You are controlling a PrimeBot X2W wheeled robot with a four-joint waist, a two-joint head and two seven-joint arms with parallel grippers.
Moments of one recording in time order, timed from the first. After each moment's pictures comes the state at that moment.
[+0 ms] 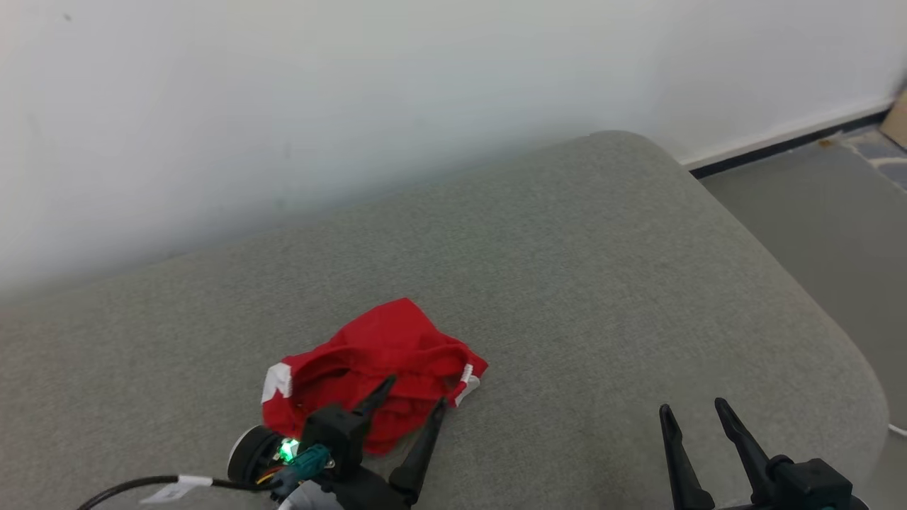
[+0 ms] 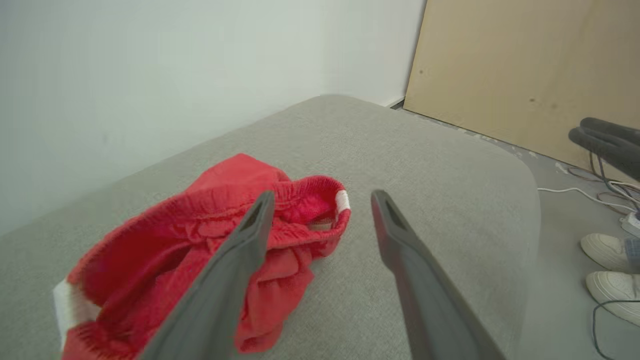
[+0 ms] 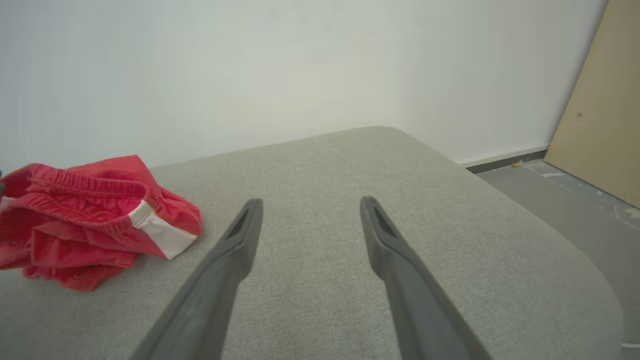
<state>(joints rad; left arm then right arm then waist) -0.20 0.24 -0.53 0.08 -0.37 -0.06 0.07 0.15 -0.05 0.04 -0.06 0.12 0.13 -0.04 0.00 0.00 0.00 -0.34</state>
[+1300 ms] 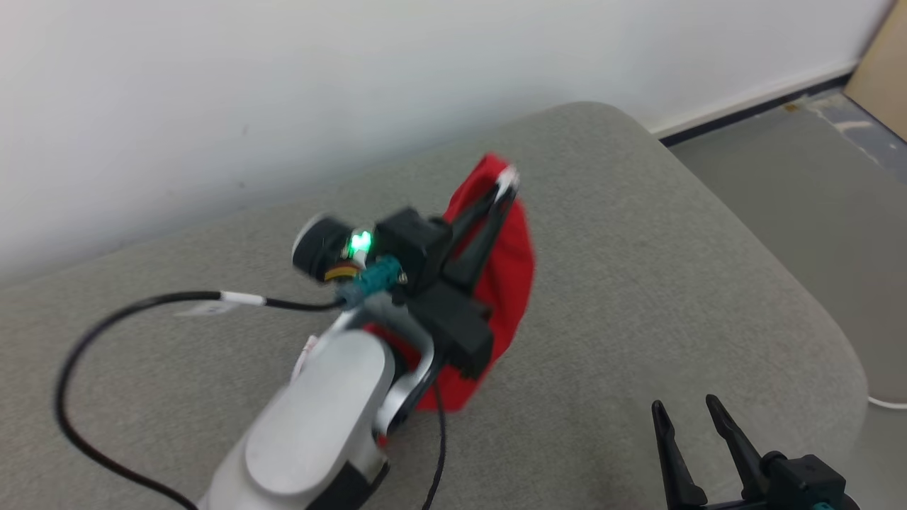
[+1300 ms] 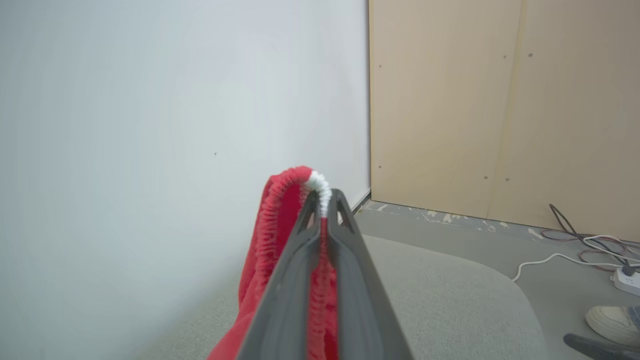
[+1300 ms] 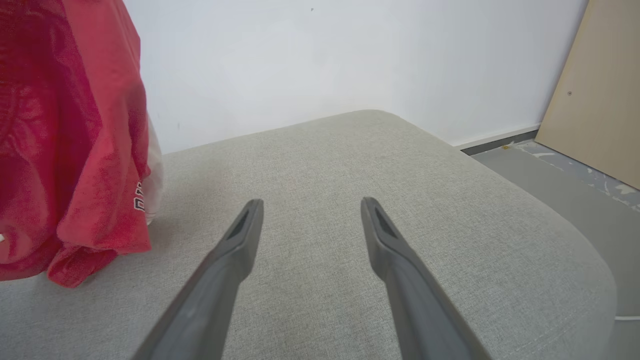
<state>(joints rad) -0.67 0.08 -0.60 0.32 -0.36 -0.10 0.01 0.12 -0.05 0.06 -0.02 0.16 0.13 -0.06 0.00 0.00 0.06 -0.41</state>
